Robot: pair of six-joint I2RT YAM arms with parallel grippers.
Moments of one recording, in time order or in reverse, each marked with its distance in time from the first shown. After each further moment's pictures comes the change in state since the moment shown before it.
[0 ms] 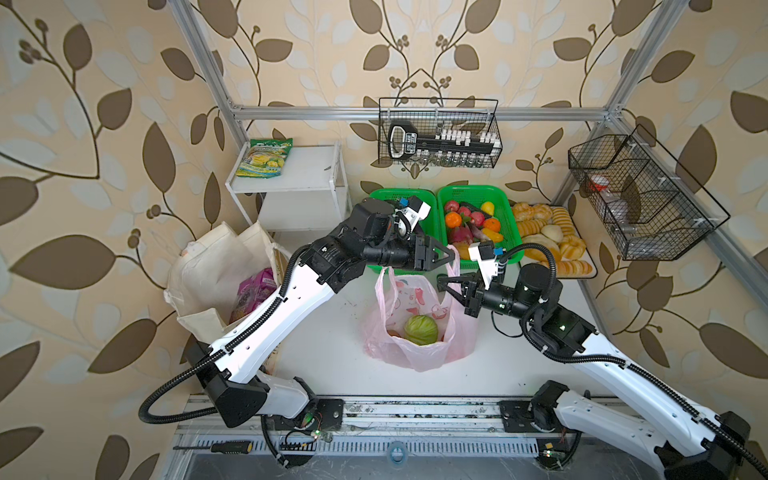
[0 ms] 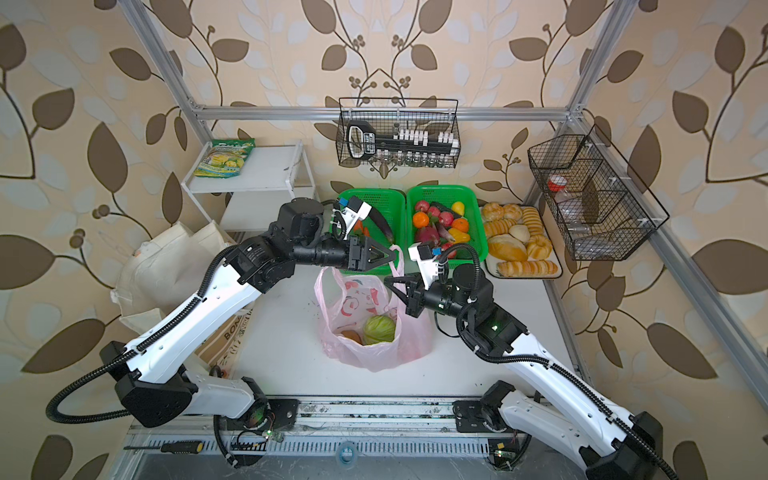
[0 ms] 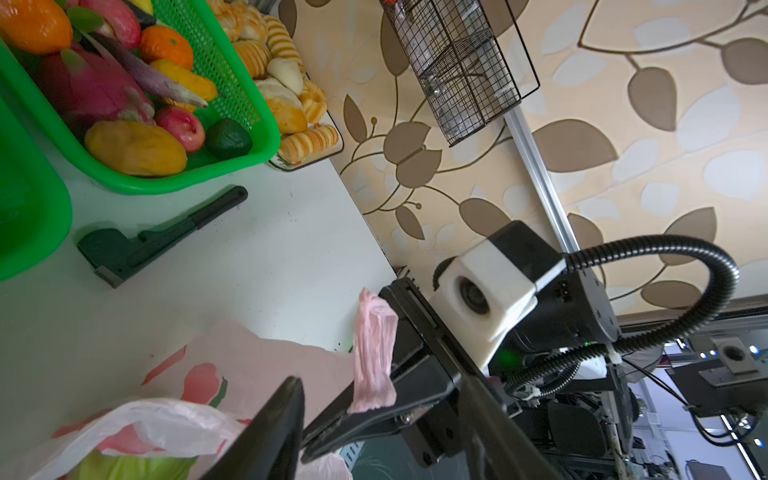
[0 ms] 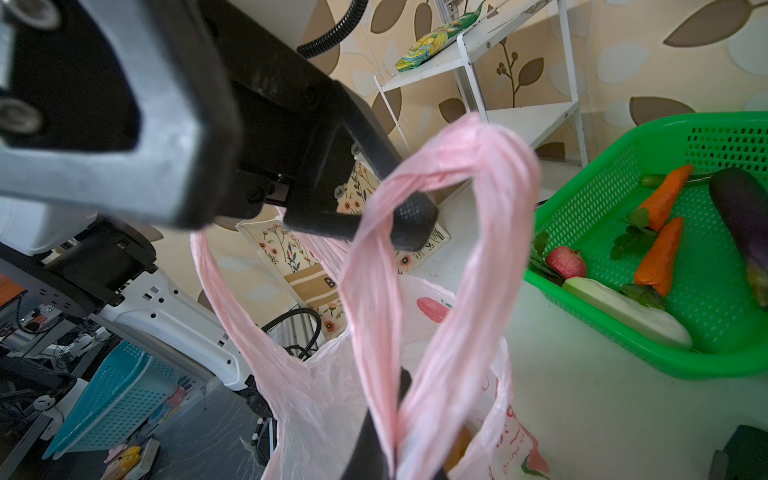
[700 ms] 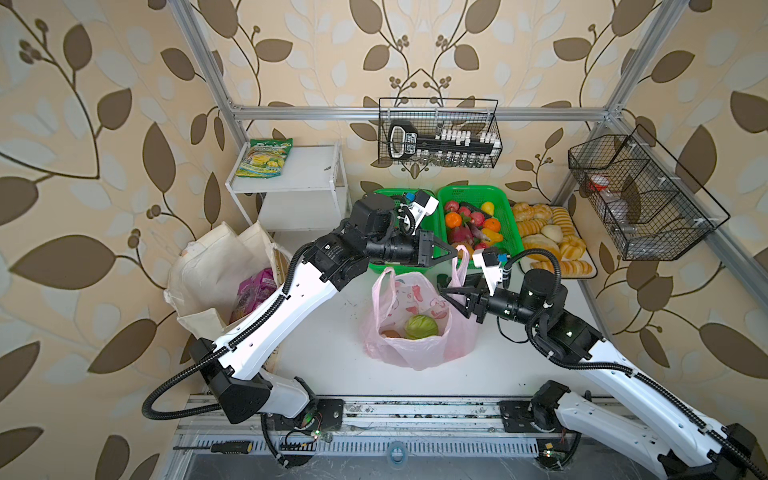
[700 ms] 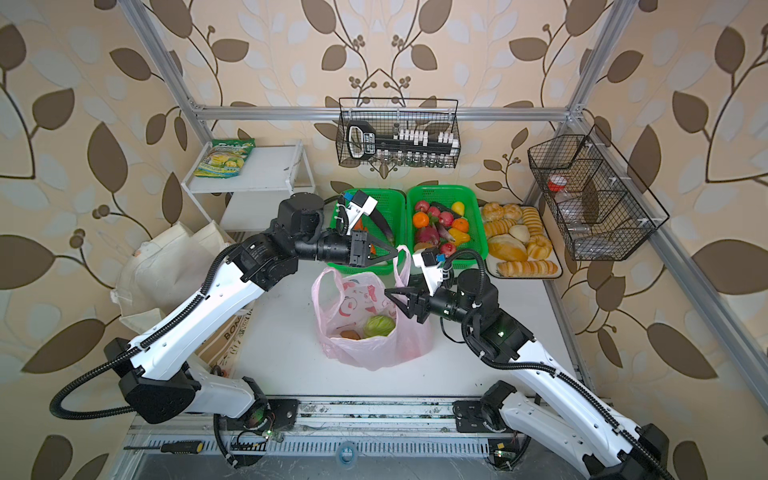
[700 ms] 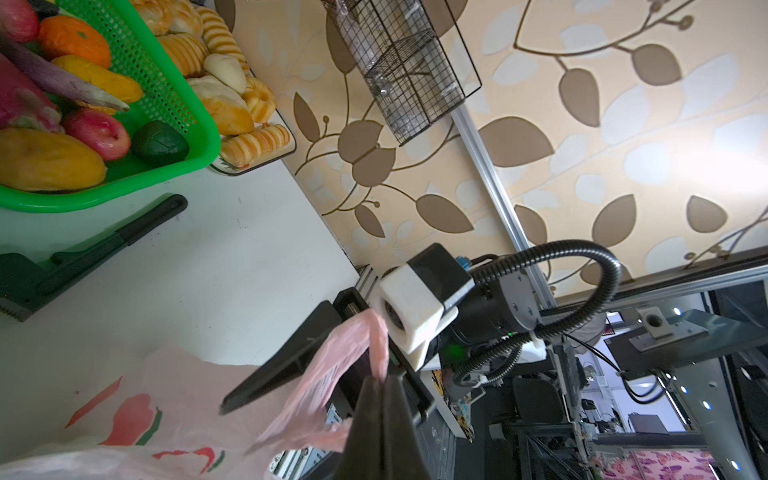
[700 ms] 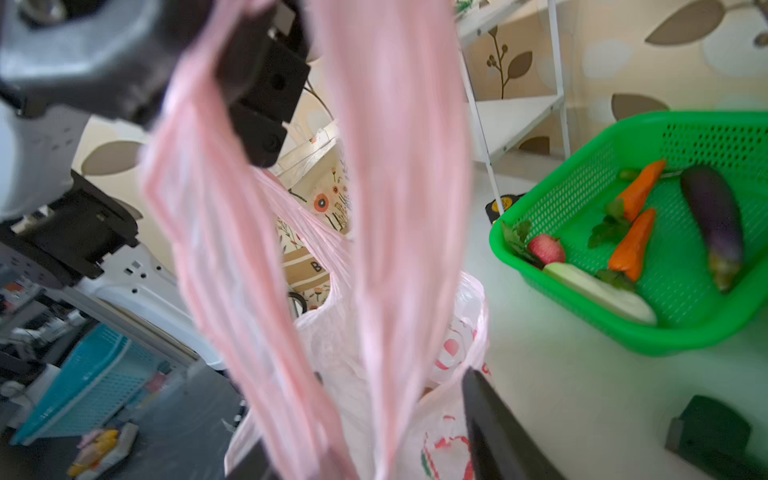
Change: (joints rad) left arm -0.006 0.021 0.057 0.068 0.119 -0.063; right arm -0.017 -0.079 -0.039 -0.053 -0.001 -0.089
